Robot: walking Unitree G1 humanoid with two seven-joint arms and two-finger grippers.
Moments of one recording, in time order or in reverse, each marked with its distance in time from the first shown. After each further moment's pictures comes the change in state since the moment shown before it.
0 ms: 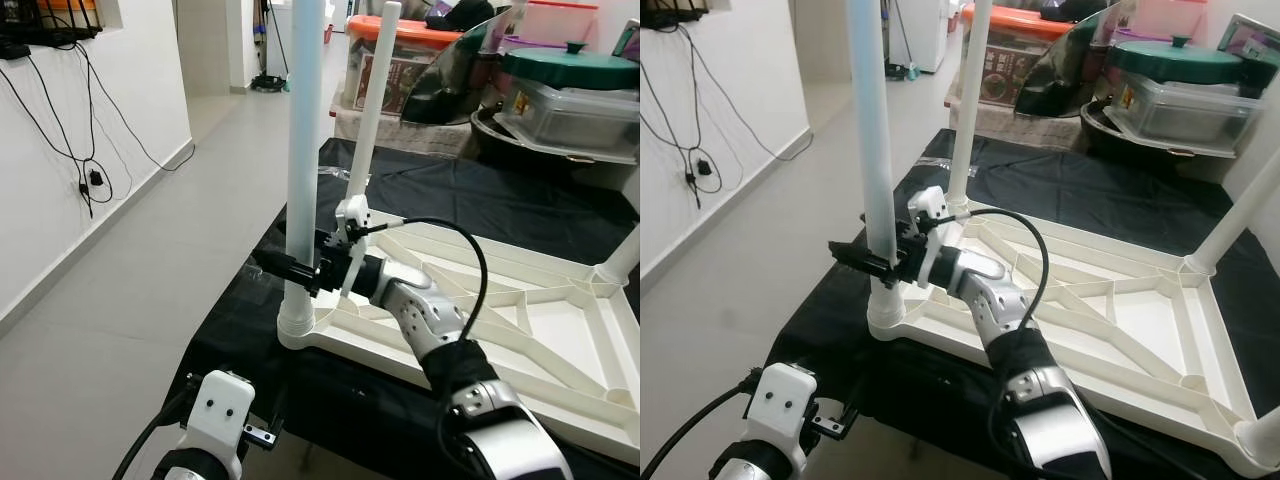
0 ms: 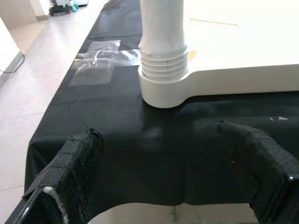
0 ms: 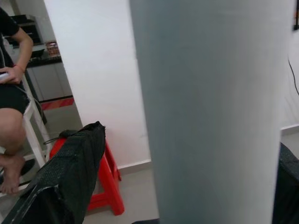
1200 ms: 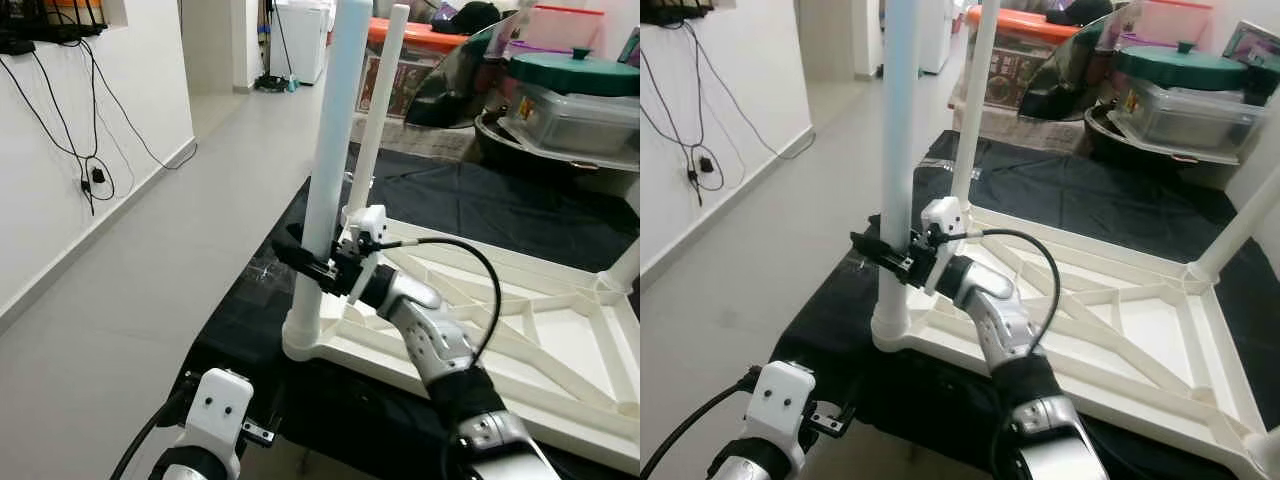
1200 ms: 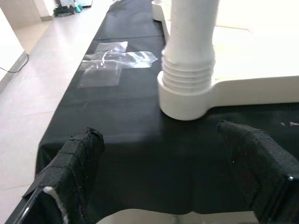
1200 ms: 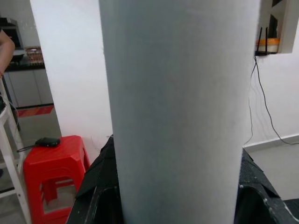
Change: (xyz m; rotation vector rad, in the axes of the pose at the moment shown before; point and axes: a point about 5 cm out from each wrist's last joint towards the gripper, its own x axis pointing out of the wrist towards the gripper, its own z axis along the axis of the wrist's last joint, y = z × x) left arm 0.002 0.004 0.002 0.009 -0.004 0.009; right arm -0.030 0.012 -0.010 -0.077 -0.080 -0.082
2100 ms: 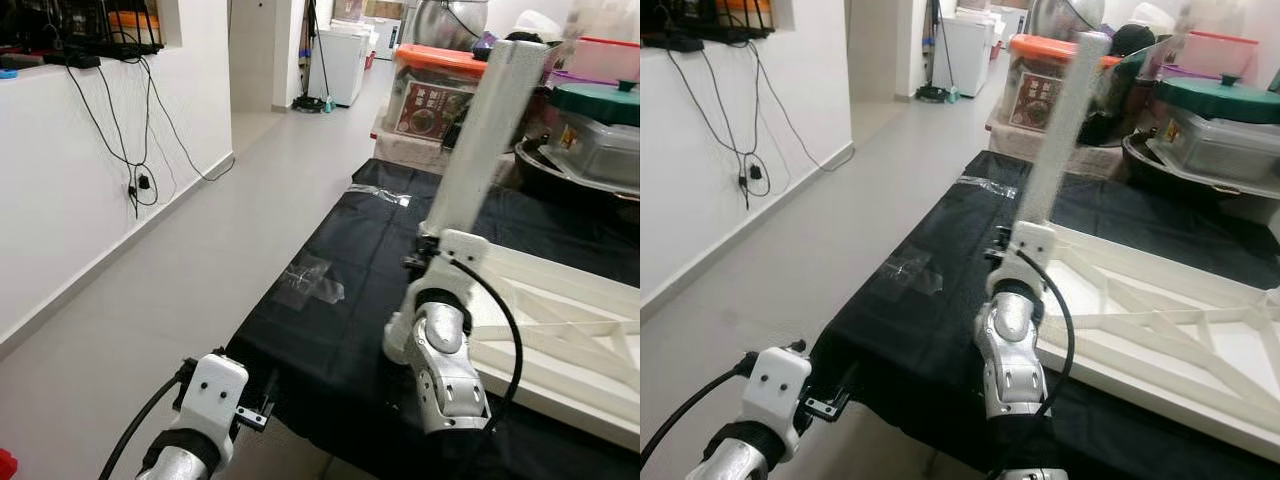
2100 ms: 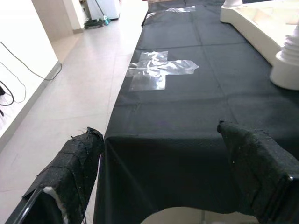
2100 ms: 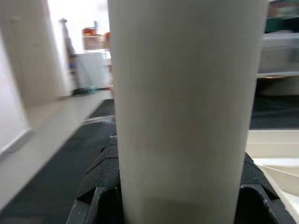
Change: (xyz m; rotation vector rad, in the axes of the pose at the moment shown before) left arm 0.011 0.009 0.005 0.036 -0.023 0.005; right arm -0.072 -0.025 -0.006 -0.179 0.016 -1.576
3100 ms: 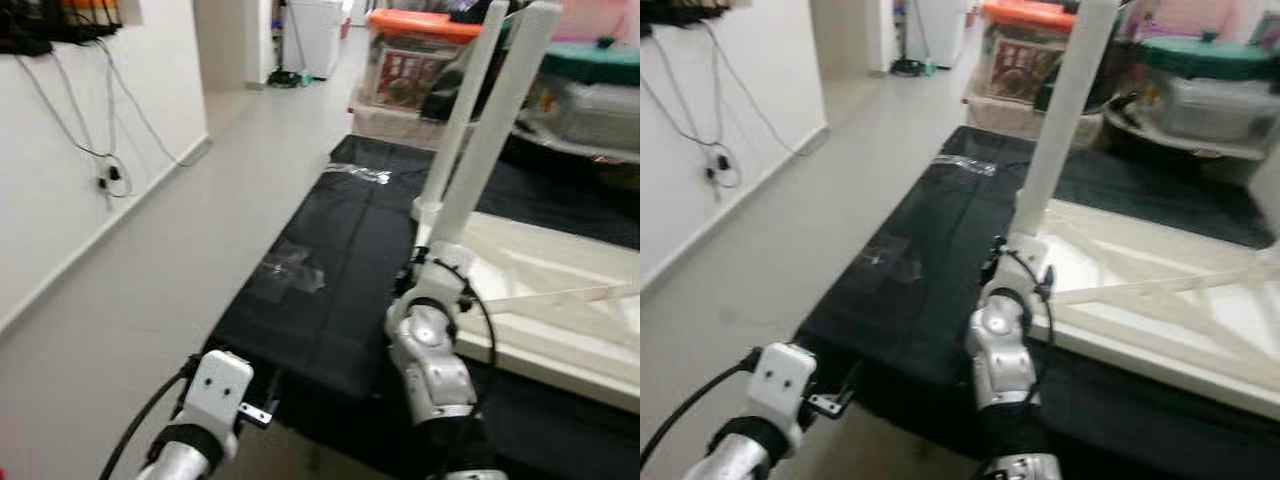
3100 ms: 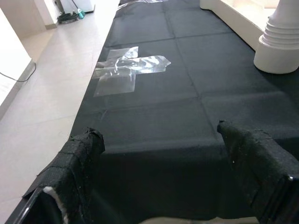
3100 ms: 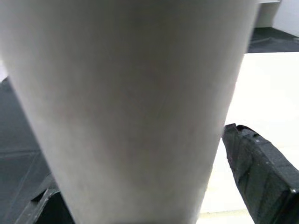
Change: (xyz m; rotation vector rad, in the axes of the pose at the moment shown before) left arm 0.003 -0.003 0.002 0.001 -0.009 -0.021; right arm -0.002 0.016 -0.020 -0.022 0.178 0.027
